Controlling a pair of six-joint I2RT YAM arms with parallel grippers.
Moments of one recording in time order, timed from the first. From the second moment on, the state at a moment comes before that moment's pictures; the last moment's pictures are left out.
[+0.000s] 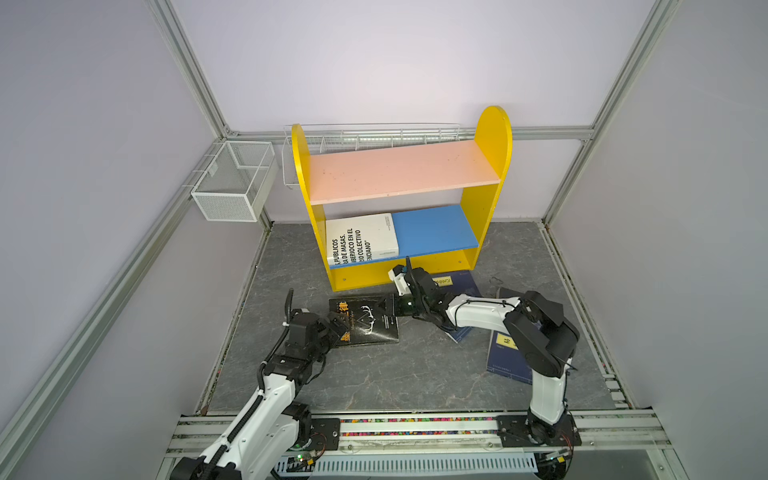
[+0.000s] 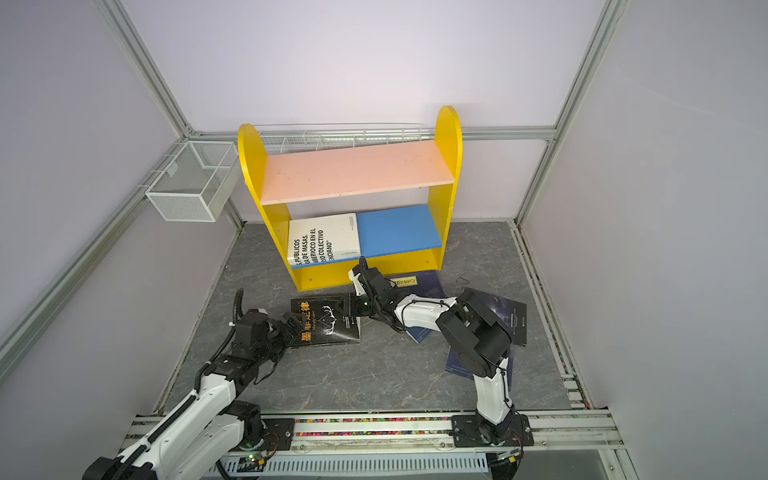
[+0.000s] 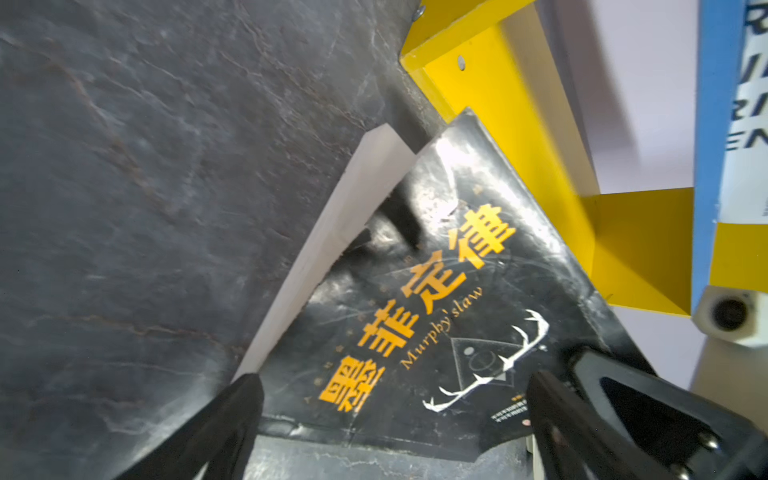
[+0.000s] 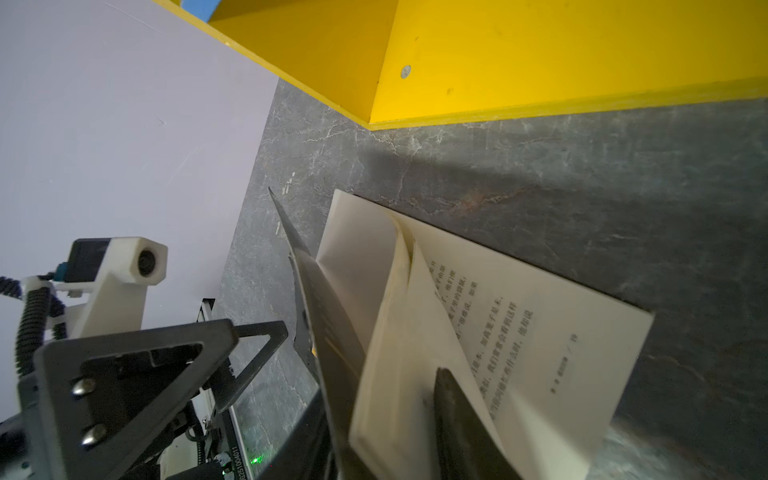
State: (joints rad) left arm -0.26 0.80 0.29 -0.18 0.13 -1.04; right arm 0.82 1.93 1.13 0.17 -0.37 0.72
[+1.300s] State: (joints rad) left arm -0.25 1.17 0.19 0.40 0.35 -1.28; right arm 0.76 1.90 1.17 0.14 -0.48 1.18
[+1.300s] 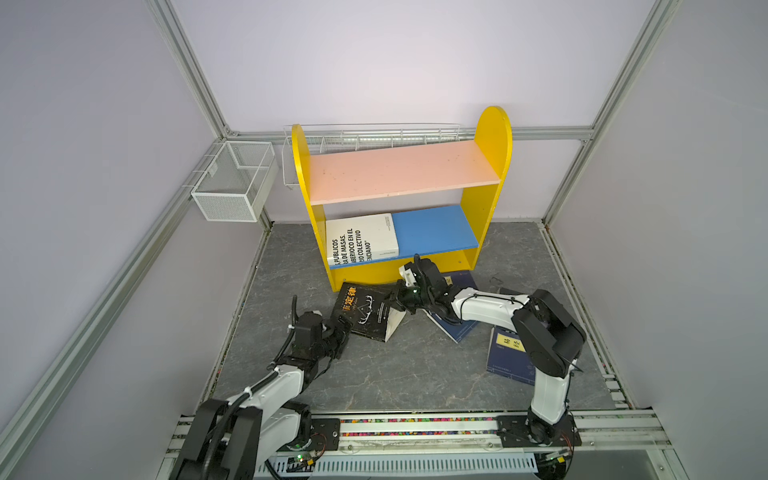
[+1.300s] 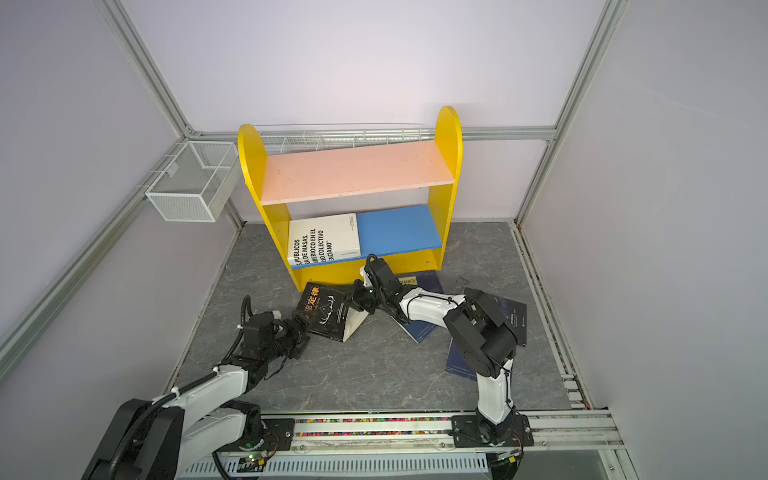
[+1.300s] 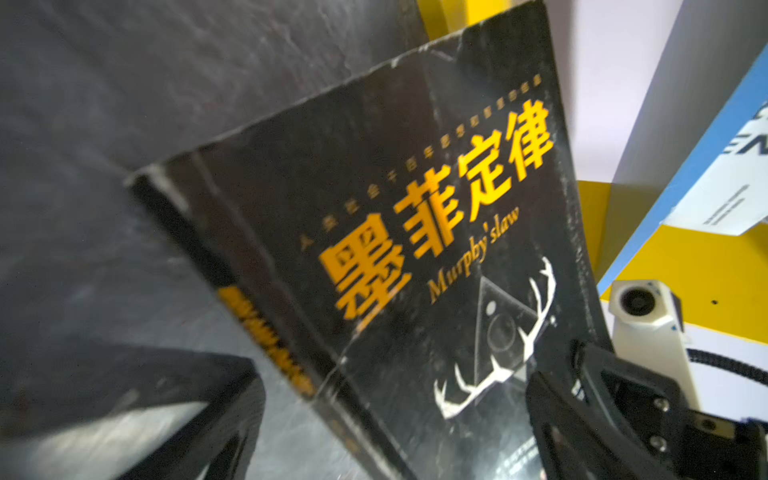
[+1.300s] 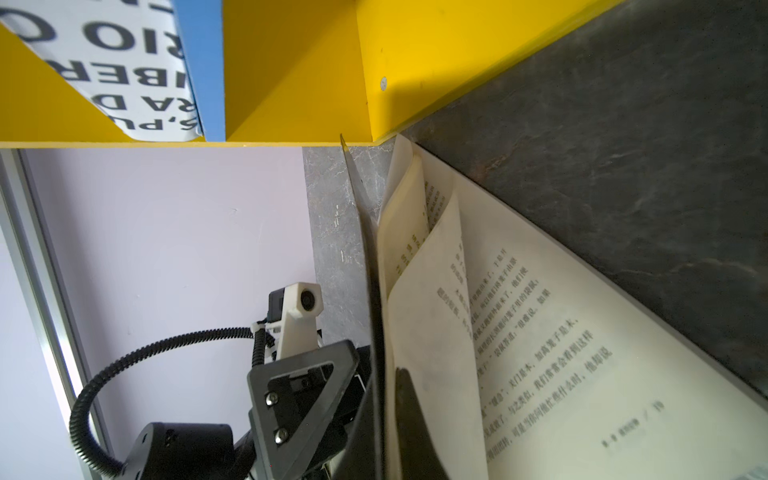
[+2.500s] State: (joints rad) left arm -0.31 0.75 0.27 0.06 0.19 -1.22; right arm 0.65 1.64 1.01 -0.07 -0.39 0.98
